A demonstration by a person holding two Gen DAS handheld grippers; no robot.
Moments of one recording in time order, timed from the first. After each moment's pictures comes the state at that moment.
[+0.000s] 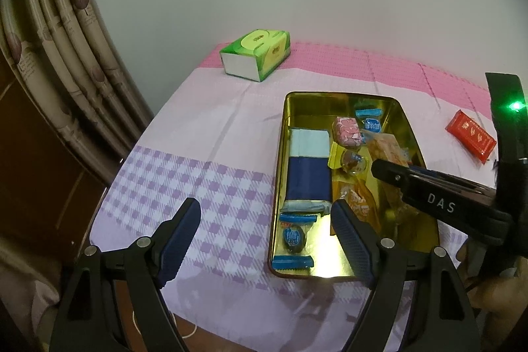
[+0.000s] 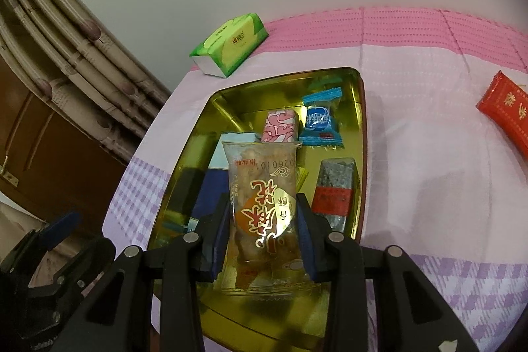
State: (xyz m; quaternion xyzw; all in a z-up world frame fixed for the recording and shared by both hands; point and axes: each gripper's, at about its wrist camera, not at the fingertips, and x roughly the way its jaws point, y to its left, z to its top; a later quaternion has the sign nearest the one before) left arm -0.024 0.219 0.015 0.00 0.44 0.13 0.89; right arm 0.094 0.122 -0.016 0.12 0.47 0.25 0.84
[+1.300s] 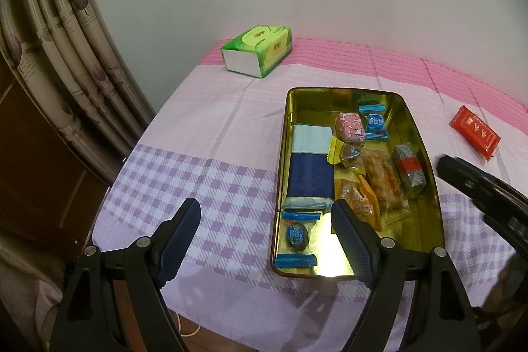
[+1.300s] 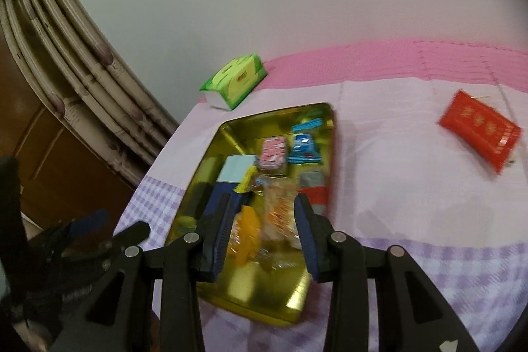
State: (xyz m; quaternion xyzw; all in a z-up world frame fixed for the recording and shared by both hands) left arm -0.025 0.221 0.012 0.01 0.45 0.14 0.88; right arm 0.048 0.076 0.019 0.13 0.40 0.24 0.88
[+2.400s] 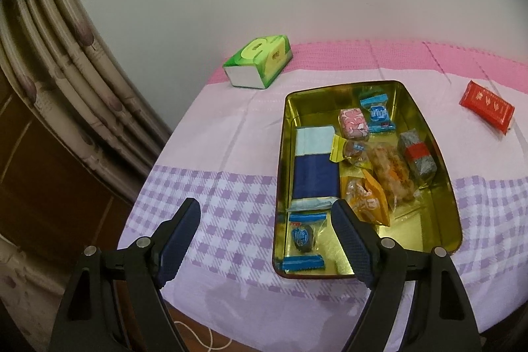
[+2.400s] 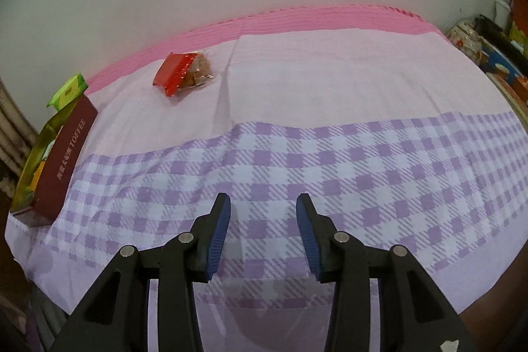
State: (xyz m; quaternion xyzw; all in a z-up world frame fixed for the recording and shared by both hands) left arm -0.026 0.188 0.005 0.10 0.42 0.17 0.88; right arm -0.048 -0.180 -0.047 0.11 0.42 -0.04 0.90
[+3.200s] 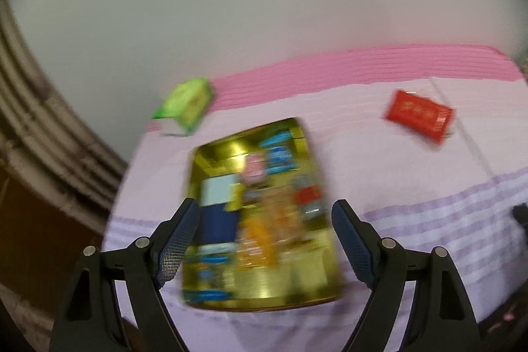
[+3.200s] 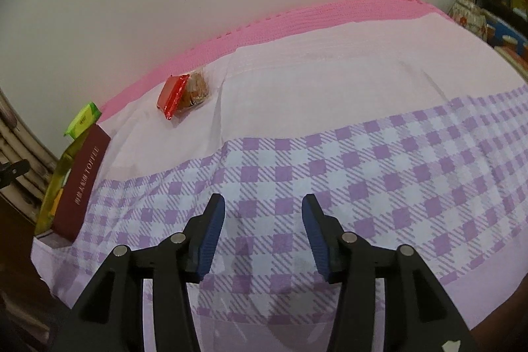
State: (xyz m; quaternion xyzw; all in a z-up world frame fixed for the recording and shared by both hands) left arm 0.020 0.068 0.027 0.14 0.43 0.05 0.89; right arm -0.051 -0.213 -0.049 0.19 0.39 0.00 0.90
